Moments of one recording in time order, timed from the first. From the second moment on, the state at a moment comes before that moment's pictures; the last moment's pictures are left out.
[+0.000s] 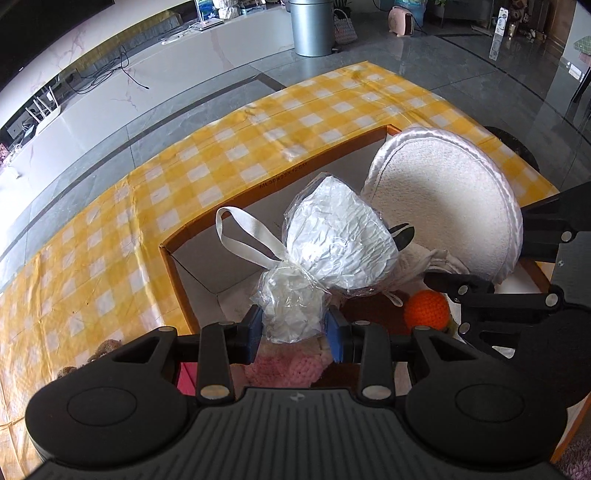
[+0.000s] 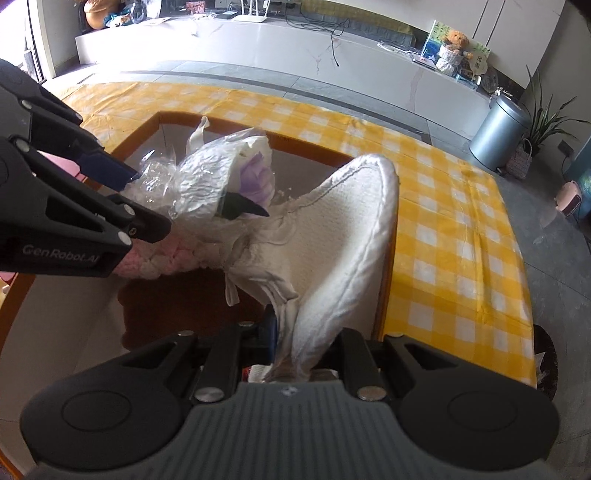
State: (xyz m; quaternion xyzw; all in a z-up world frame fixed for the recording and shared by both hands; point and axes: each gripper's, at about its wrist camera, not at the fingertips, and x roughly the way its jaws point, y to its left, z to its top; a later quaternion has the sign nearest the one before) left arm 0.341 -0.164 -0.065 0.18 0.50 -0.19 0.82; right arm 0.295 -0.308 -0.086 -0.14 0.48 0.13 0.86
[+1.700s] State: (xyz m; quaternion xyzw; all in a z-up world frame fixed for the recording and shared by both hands) left arm 0.145 0.045 0.025 0.08 0.37 -0.14 0.92; right arm 0.122 -0.181 -0.003 -0.06 0.39 0.12 0.91
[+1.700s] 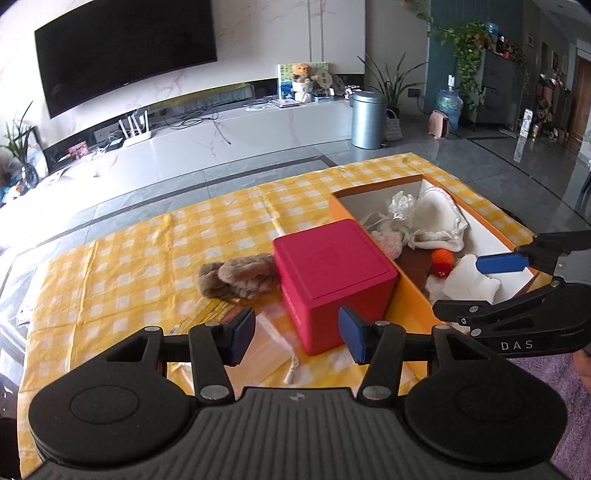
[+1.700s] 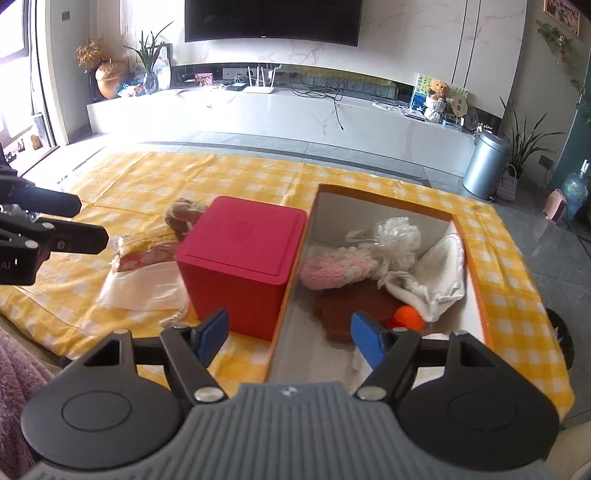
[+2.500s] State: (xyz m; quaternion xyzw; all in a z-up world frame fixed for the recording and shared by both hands) left arm 0.147 0.190 -0.042 -0.01 0.41 -0.09 0.91; right arm 0.133 -0.029 -0.061 -0.07 0.39 0.18 0.90
